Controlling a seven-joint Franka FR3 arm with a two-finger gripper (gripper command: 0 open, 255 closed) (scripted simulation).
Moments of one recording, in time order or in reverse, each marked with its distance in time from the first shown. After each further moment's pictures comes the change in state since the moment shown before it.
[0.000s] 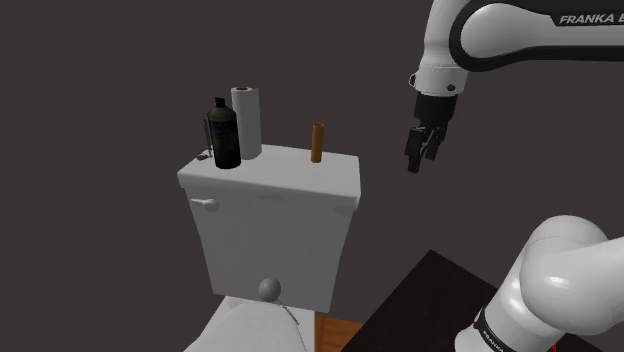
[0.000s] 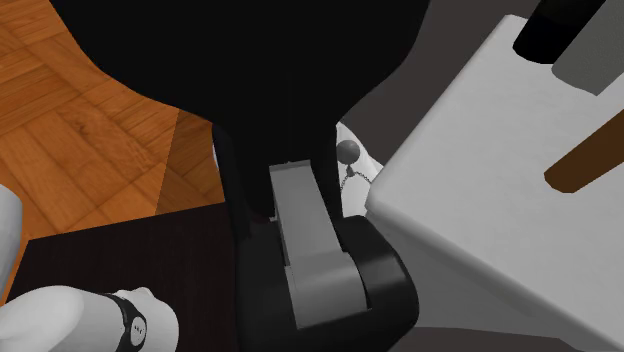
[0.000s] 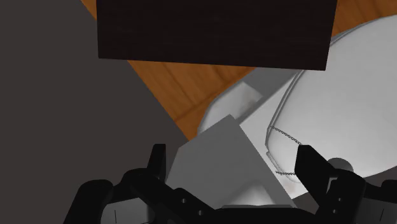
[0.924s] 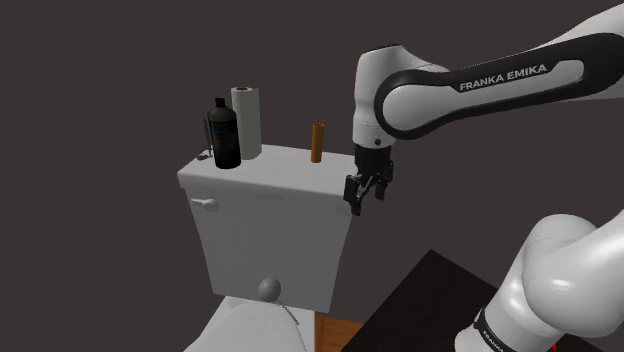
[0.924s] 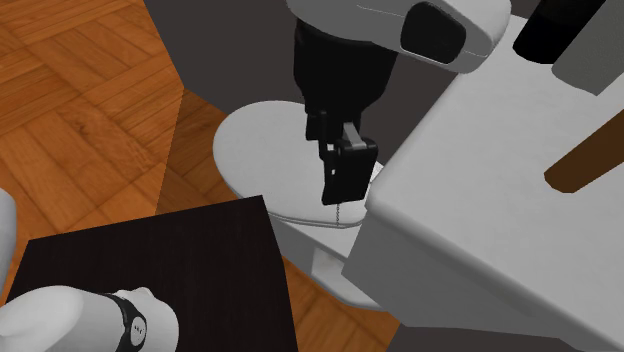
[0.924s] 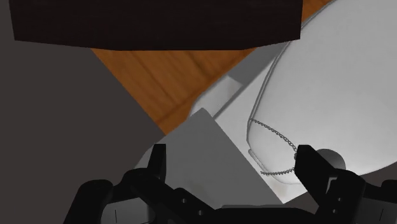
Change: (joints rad) arm 0.061 0.263 0.186 -0.077 0.121 0.309 0.245
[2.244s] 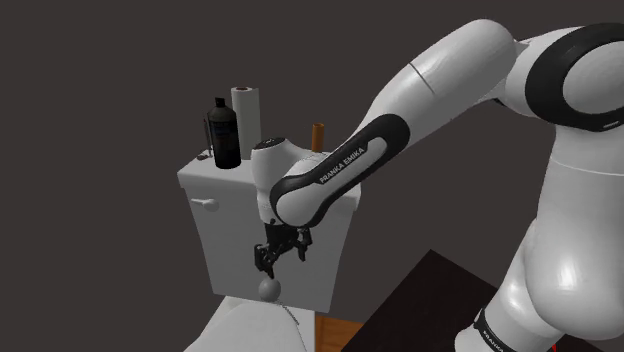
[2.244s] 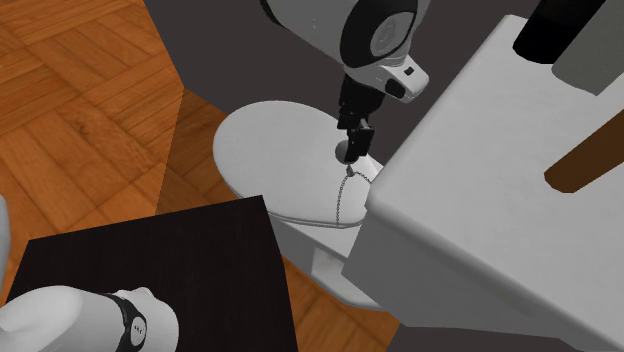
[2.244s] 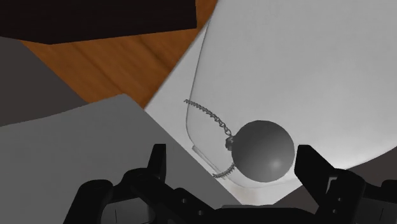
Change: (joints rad) arm 0.090 0.755 0.189 0.309 -0.110 0.388 0.453
